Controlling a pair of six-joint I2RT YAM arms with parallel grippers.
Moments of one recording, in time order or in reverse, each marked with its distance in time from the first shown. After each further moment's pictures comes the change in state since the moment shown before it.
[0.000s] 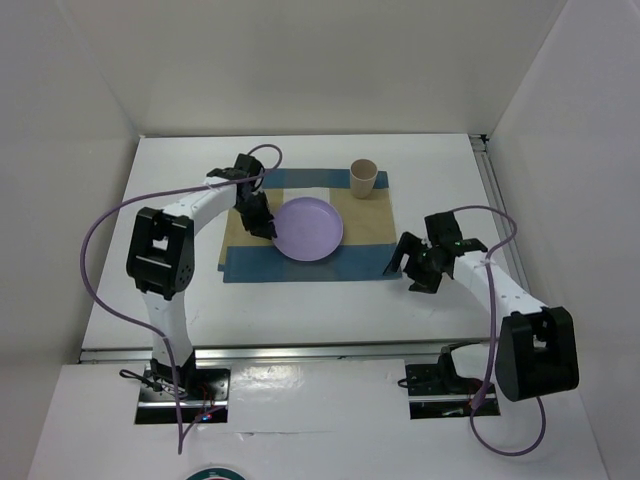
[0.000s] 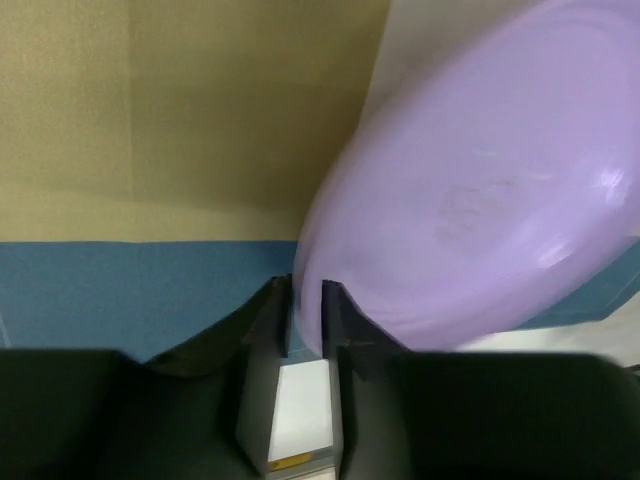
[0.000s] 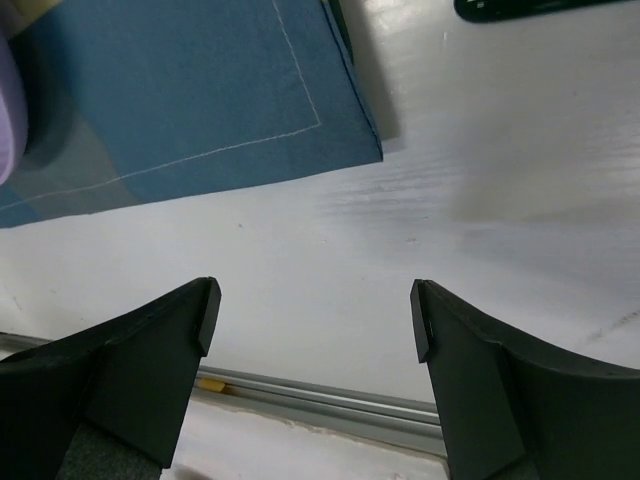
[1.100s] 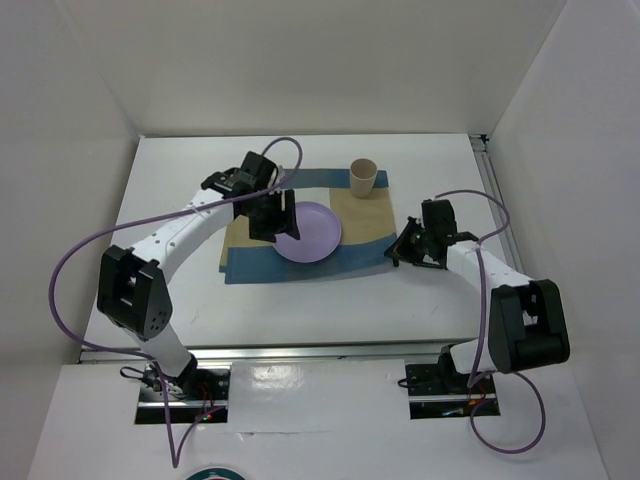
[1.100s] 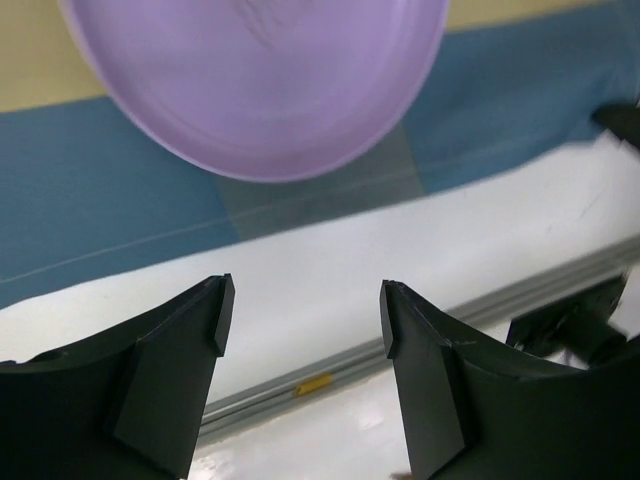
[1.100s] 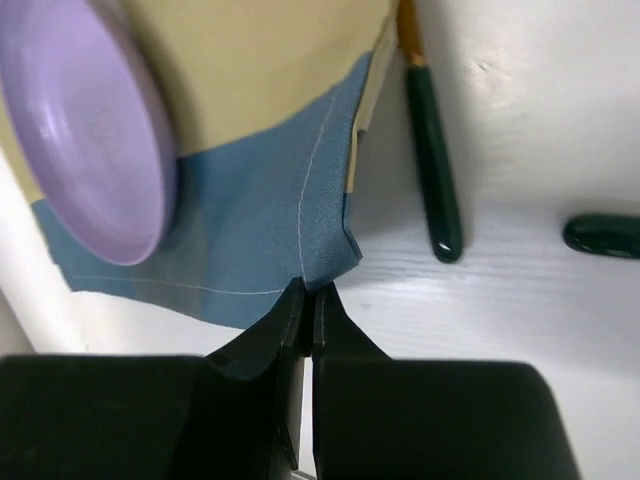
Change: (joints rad) left arm -0.159 -0.313 -0.051 -0.090 -0.016 0.103; right arm -0.003 0.144 -0.010 0.370 -0.037 0.058
